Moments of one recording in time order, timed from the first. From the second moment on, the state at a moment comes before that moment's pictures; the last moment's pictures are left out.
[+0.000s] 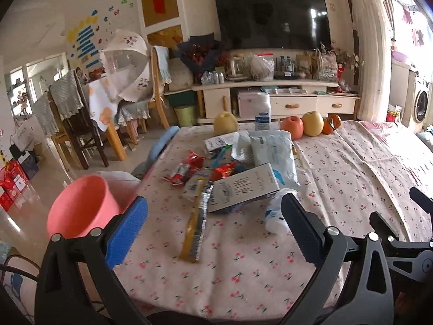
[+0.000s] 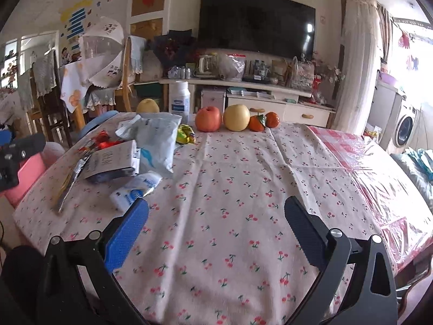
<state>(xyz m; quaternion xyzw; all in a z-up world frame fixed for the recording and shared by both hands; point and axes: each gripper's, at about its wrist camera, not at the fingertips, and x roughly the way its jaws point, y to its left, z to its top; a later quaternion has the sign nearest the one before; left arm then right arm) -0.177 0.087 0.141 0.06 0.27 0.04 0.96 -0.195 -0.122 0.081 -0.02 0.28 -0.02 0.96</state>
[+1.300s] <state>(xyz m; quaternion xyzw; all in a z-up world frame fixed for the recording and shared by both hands) -0.209 0.101 0.132 0.06 0.26 0.04 0.96 -0.231 -0.105 0.089 -0.05 0.23 0.02 0.97</state>
